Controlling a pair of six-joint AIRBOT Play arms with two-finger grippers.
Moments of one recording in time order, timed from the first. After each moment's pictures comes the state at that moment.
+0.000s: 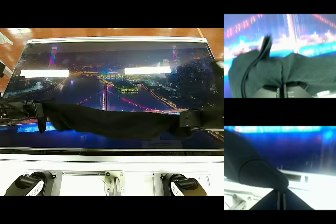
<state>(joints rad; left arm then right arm) -0.19 -0.69 1.07 1.32 -1.19 -1.67 0.13 -0.79 1.33 -1.40 1.74 1.69</state>
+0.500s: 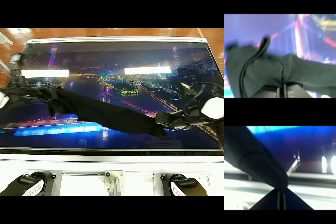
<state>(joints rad) -0.17 -1.00 1.10 1.32 -0.98 -1.66 0.13 -0.90 0.99 -1.28 1.43 1.78</state>
